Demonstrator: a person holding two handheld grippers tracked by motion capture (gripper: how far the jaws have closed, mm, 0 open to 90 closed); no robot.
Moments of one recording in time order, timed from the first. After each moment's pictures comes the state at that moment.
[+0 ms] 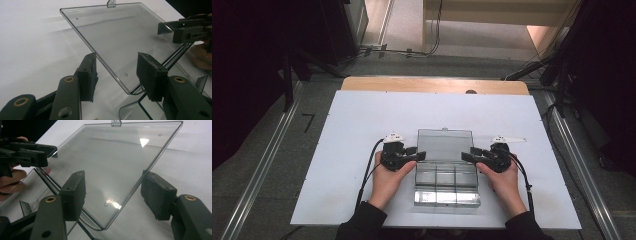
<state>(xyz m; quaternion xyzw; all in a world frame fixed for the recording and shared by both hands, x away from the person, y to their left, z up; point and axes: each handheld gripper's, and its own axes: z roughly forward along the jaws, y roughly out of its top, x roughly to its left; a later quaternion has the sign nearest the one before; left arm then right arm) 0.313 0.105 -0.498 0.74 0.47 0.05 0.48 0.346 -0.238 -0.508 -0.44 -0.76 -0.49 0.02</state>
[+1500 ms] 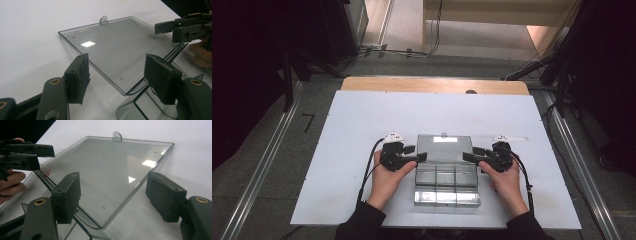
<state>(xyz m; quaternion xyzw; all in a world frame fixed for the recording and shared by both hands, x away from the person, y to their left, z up) 0.310 0.107 -0.492 0.74 0.46 0.05 0.49 0.346 -0.241 -0.504 -0.44 -0.76 -0.48 0.02</state>
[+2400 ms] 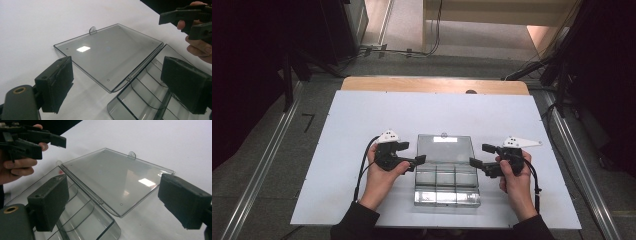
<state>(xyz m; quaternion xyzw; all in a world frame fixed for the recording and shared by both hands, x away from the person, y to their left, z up) 0.299 0.118 -0.470 0.75 0.41 0.05 0.51 0.319 -0.257 -0.473 -0.35 -0.78 -0.52 -0.04</state>
